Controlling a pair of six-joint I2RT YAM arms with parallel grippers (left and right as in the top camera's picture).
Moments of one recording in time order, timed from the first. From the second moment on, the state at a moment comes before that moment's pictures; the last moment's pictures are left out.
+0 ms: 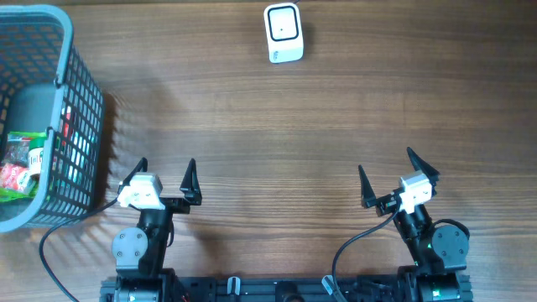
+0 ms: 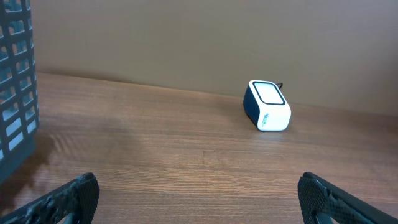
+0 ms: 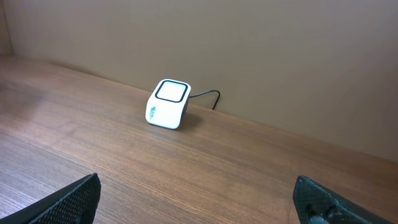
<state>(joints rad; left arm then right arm) 0.00 0.01 0.01 -0.06 0.10 -0.18 0.08 0.02 0.01 0.02 -0.24 -0.17</state>
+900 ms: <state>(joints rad) 0.00 0.01 0.01 -0.06 0.10 -0.18 0.08 0.02 0.01 0.02 -0.24 -0.17</state>
